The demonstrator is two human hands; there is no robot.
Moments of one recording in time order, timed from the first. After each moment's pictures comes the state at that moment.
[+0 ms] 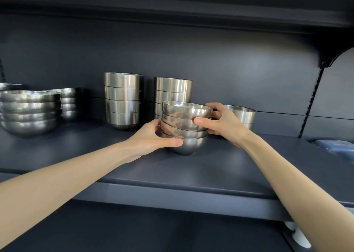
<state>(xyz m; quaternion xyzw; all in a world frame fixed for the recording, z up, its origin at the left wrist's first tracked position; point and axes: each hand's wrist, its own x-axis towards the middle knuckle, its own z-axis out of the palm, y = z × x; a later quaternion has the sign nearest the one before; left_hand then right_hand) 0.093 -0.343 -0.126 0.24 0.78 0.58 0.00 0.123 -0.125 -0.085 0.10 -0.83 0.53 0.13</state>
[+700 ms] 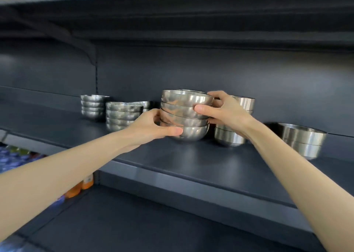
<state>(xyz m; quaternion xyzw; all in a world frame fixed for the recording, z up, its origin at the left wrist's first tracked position) 0.161 -0.512 -0.074 0.17 0.81 0.56 -0.11 0.137 -0.292 -0.031 0.24 -0.80 0.53 0.11</state>
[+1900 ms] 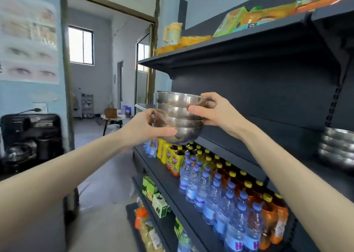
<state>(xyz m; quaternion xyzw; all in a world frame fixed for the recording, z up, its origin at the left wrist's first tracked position) 0.315 -1.146 -0.079 -0.14 0.81 0.47 -0.33 0.146 -1.005 -0.035 0.52 -0.65 0.54 -0.11</state>
